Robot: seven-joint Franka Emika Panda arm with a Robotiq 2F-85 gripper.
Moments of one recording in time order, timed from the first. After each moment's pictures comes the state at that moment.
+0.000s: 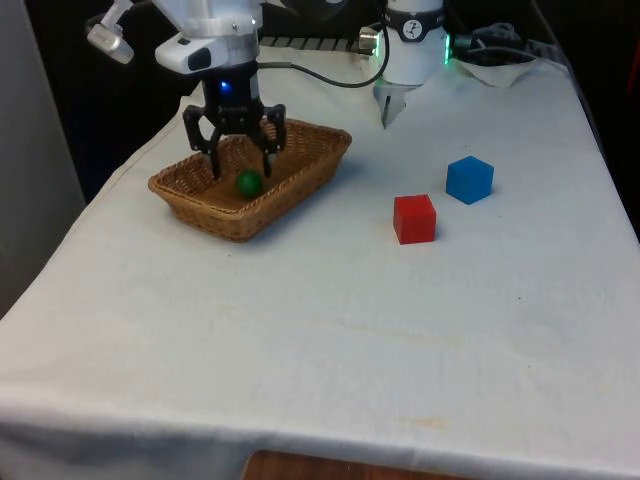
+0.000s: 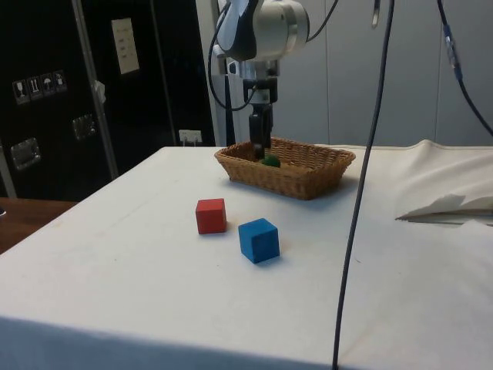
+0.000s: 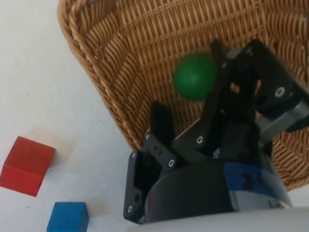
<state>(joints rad) 0.17 0.50 -0.59 -2.08 0.49 2.49 -0.85</state>
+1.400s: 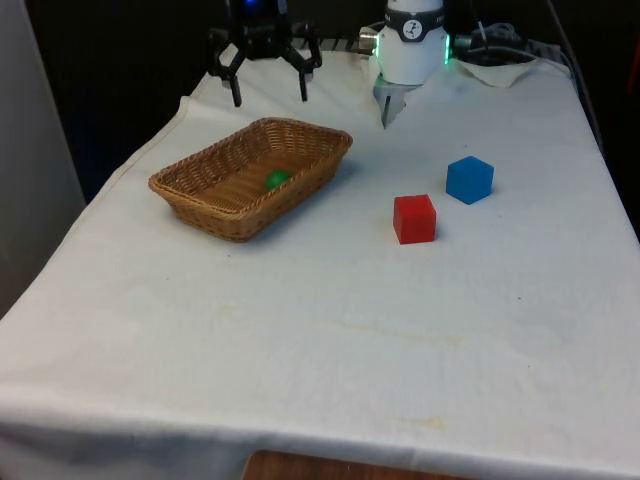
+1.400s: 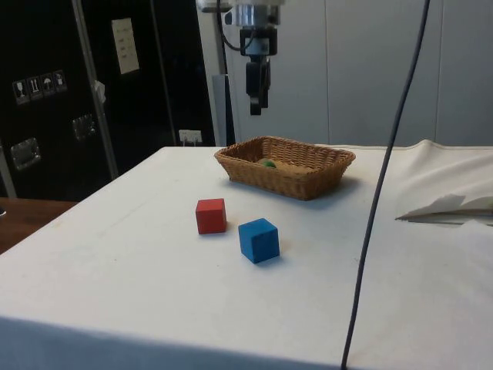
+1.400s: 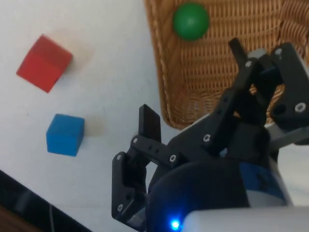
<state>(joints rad) 0.22 0.18 -0.58 -2.18 0.25 2.35 -0.67</state>
